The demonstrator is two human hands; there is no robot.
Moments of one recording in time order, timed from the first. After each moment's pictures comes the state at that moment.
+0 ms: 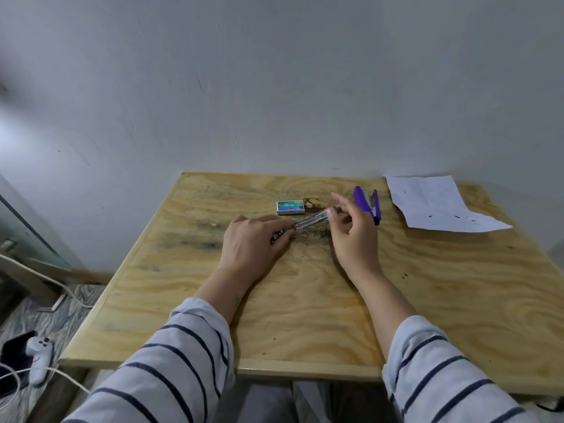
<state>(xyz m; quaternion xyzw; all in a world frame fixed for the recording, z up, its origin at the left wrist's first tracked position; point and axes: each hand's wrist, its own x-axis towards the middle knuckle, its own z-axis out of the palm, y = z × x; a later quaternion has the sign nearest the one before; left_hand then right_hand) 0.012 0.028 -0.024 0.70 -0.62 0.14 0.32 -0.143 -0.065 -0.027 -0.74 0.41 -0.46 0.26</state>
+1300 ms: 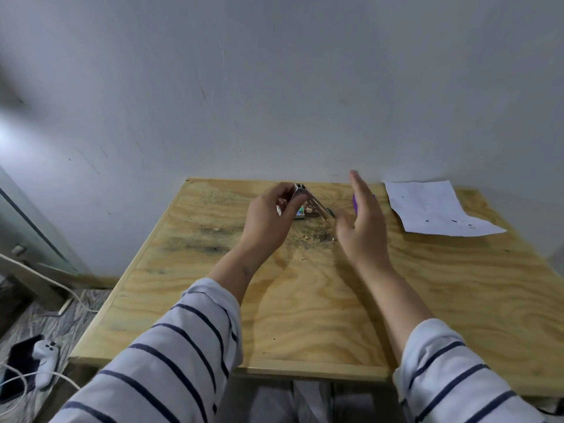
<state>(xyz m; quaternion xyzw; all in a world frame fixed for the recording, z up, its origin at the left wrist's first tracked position) -0.006 0.005 0.020 0.67 -0.51 -0.09 0.52 -0.152 -0.059 0.008 -0.77 0.38 -0.46 0.22</state>
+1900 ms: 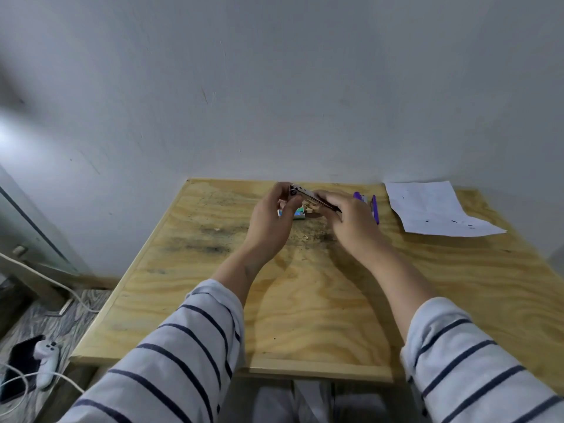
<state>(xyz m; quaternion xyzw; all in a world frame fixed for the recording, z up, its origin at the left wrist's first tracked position) -0.012 0.006 0.018 0.66 -0.49 -0.15 0.55 -0.144 -0.072 0.022 -0.86 0.32 -0.32 0.23</state>
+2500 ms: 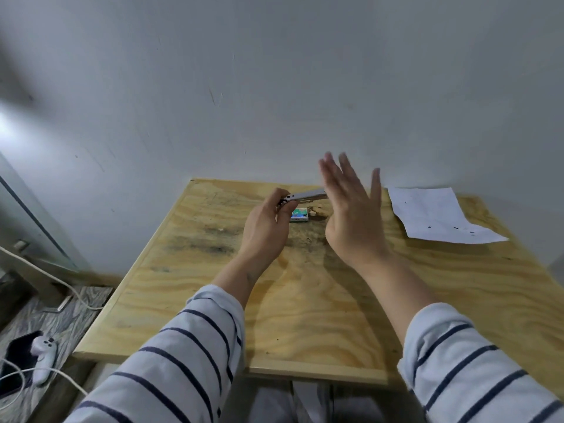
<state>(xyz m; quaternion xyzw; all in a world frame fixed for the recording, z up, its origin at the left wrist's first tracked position) -0.003 0.015 0.011 0.70 -0.49 -0.08 0.51 -0.139 -0.057 0.036 -0.91 0.31 -0.27 -0.07</state>
